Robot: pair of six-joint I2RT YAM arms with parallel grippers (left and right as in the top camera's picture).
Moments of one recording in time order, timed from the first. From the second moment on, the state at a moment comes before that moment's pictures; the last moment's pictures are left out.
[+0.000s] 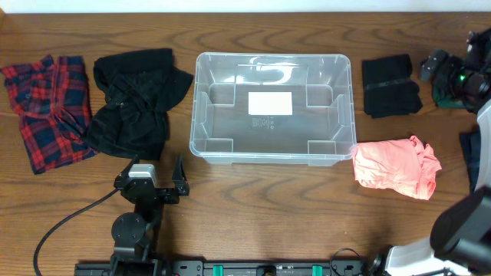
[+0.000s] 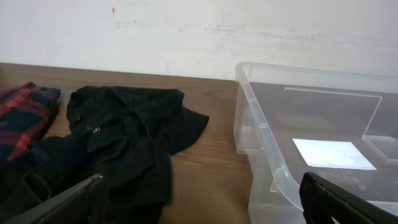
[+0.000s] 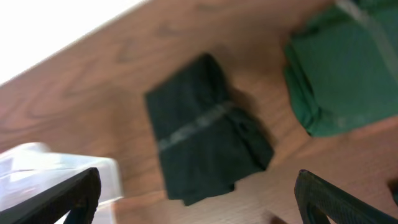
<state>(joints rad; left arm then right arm) -0.10 0.01 0.03 -0.14 -0.03 -0.12 -0.41 1.71 1.46 -0.66 -0.28 0.17</state>
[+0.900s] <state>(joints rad) -0.10 0.01 0.03 -0.14 -0.03 -0.12 -0.44 2.09 1.46 -0.58 -0.36 -0.07</state>
